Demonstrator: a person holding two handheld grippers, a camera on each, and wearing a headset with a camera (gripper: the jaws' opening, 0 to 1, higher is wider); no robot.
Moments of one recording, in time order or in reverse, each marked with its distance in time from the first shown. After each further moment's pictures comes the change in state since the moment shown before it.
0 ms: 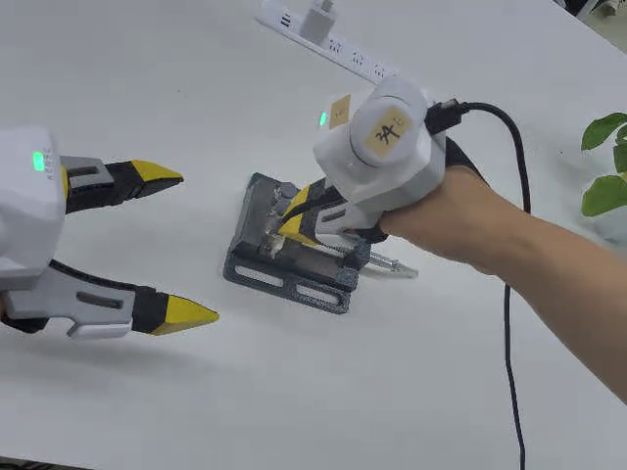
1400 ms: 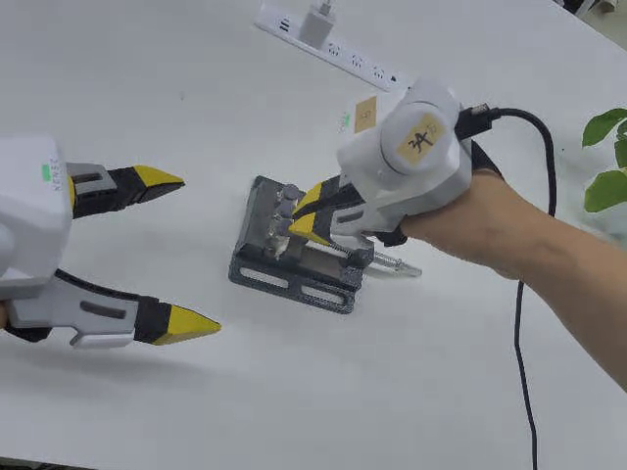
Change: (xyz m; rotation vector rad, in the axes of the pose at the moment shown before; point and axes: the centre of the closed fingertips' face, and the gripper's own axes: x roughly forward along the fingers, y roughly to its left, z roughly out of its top) left arm -0.004 -0.004 -0.002 0.023 0.023 -0.010; right arm -0.010 0.002 0.003 -0.021 -0.068 -0.034
